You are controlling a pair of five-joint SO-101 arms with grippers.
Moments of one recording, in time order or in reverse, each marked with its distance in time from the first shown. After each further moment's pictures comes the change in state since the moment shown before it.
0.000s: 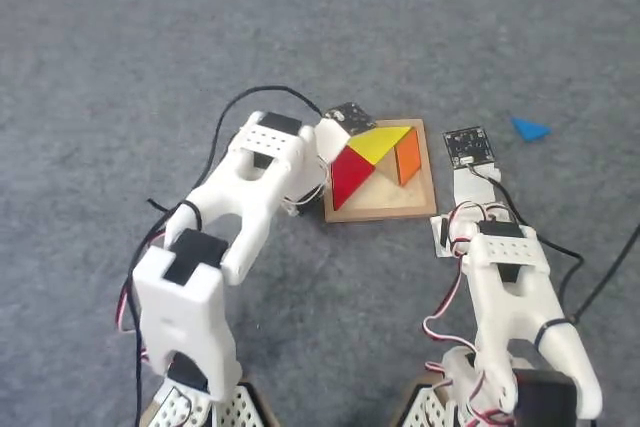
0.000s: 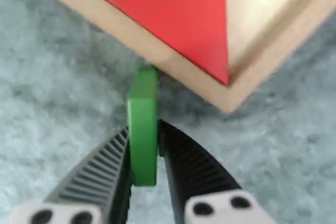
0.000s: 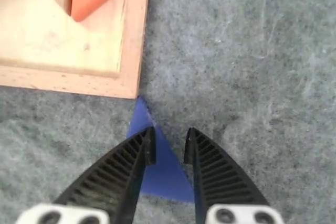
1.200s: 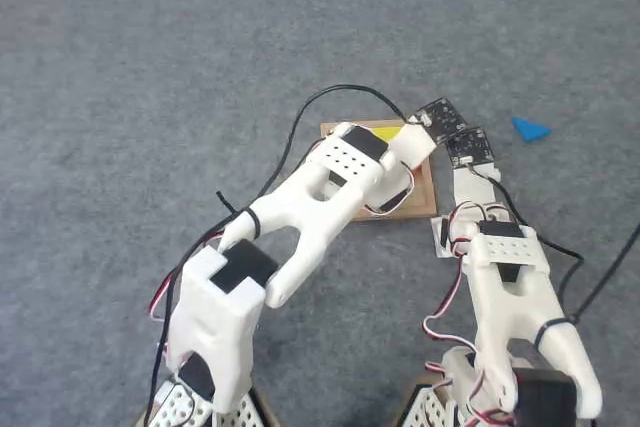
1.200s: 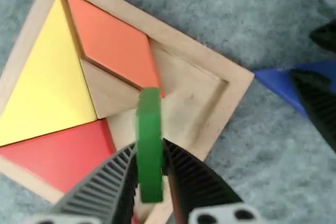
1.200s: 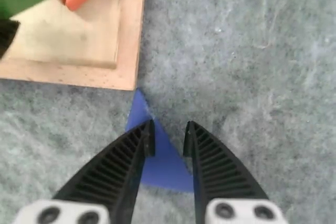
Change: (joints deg) left arm 17.8 6.5 -11.8 -8.4 10.3; right arm 0.1 0.0 0.1 0.0 0.0
